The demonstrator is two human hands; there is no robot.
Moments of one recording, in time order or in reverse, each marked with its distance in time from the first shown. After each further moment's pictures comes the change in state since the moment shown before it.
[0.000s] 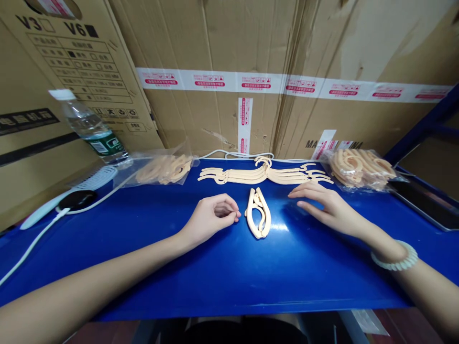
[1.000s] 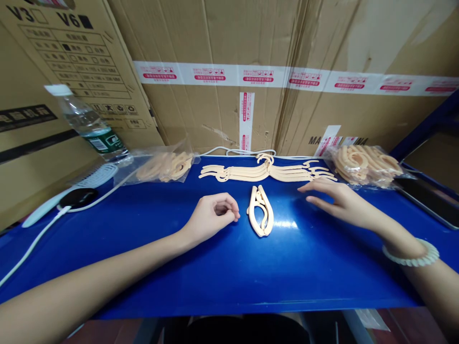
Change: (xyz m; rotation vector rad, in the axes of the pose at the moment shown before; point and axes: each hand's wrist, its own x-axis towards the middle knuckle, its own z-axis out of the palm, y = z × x) left_hand -0.002 0.006 -0.002 0.045 0.019 0.016; right_hand -0.002 0.016 -0.012 -0.042 -0.057 0.115
